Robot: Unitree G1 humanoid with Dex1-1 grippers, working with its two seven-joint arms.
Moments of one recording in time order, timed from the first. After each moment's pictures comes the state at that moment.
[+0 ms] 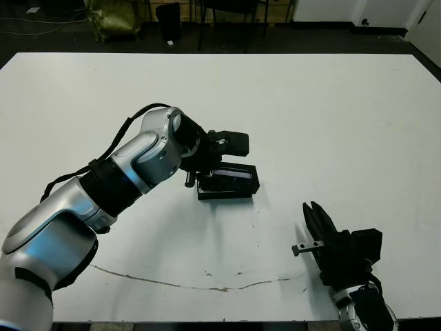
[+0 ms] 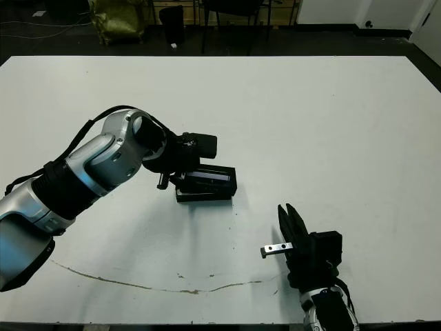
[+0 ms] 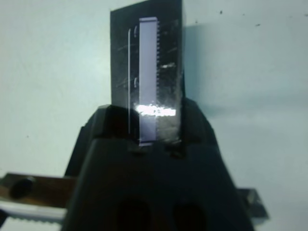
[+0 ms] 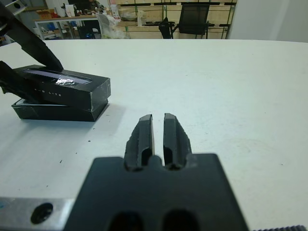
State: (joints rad) left arm -0.99 0.45 -0.76 0.18 0.29 0.66 -1.24; right arm 0.40 -0.16 0.07 -0.42 0.09 0.05 0.14
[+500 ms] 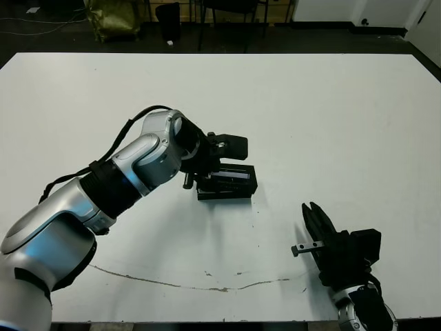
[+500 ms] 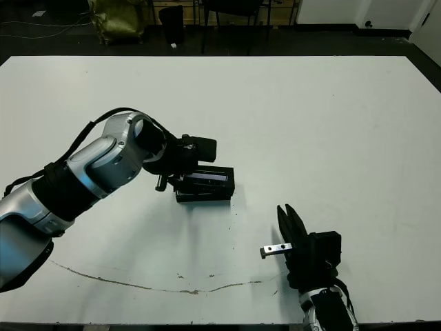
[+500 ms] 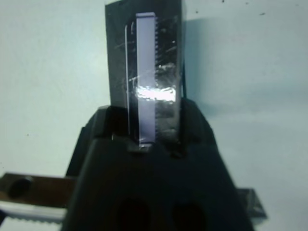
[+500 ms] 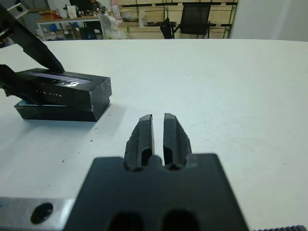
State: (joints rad) left arm -0.98 0.46 -0.77 0.16 0.30 0.67 -1.24; right arm 0.40 -0.16 0.07 -0.41 0.11 0.04 0.15
